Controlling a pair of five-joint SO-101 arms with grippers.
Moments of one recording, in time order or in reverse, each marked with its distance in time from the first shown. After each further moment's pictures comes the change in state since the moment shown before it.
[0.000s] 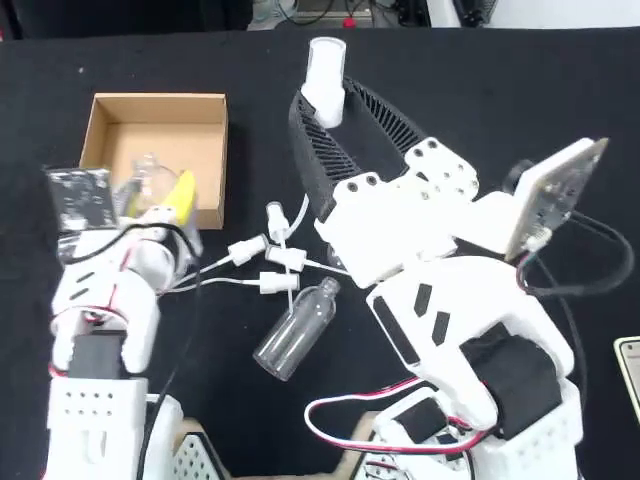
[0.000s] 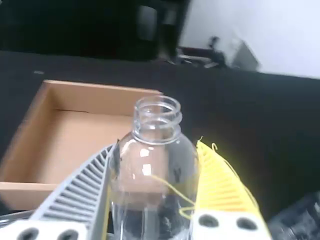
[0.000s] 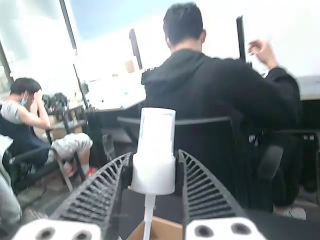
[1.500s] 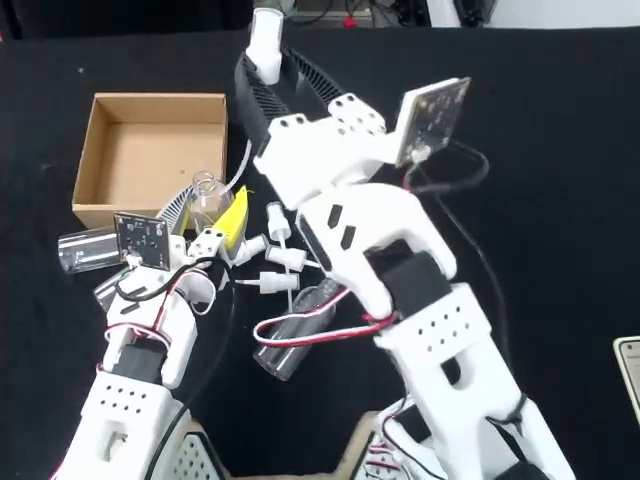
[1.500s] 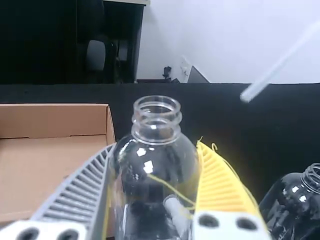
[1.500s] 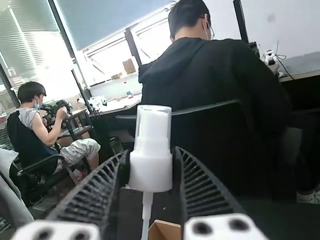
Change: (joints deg) left arm 9.8 0.2 21.0 -31.9 0.0; right arm -0.9 15.7 15.2 -30.3 -5.4
